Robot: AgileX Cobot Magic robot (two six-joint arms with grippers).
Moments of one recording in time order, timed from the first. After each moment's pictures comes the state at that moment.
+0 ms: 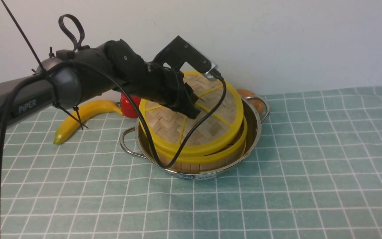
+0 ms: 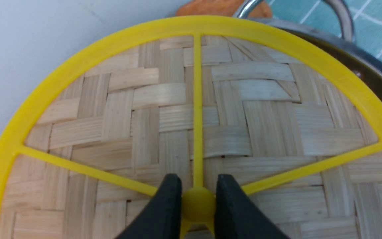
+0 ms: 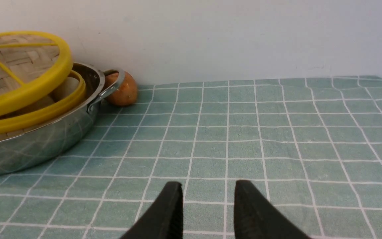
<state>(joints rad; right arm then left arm) 0.06 0.00 0.01 0.07 0.34 0.10 -0.34 1.97 -1.52 -0.54 0.50 0.97</state>
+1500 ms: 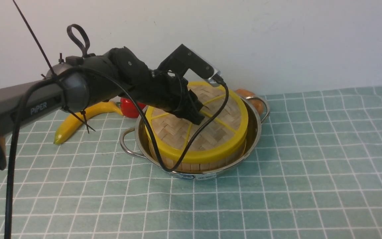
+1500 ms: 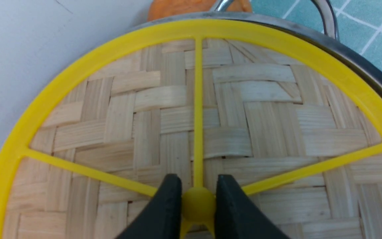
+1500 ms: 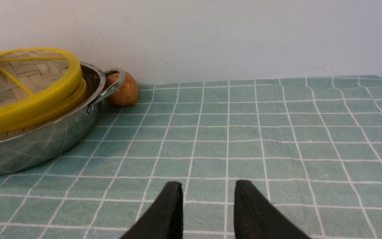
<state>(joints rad) 0.06 0.00 0.01 0.08 0.34 0.10 -0.34 2.01 -1.52 -0.62 0.51 1.01</state>
